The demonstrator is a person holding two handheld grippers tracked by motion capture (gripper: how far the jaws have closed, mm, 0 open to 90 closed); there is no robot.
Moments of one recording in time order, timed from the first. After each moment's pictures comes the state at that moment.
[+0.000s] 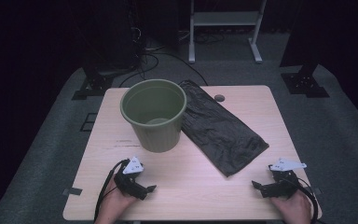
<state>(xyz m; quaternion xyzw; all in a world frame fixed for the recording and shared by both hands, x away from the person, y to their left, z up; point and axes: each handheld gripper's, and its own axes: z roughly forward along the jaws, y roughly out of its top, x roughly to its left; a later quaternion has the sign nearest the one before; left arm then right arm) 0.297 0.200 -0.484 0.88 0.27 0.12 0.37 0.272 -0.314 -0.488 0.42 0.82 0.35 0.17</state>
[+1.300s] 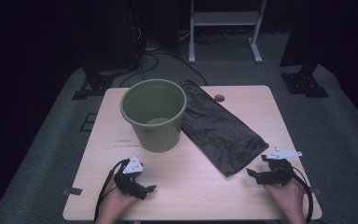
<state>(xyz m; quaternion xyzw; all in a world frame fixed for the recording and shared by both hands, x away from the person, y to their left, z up) 0.298 0.200 -0.484 0.88 0.27 0.12 0.37 0.301 -0.299 -0.469 0.42 0.81 0.38 0.17</state>
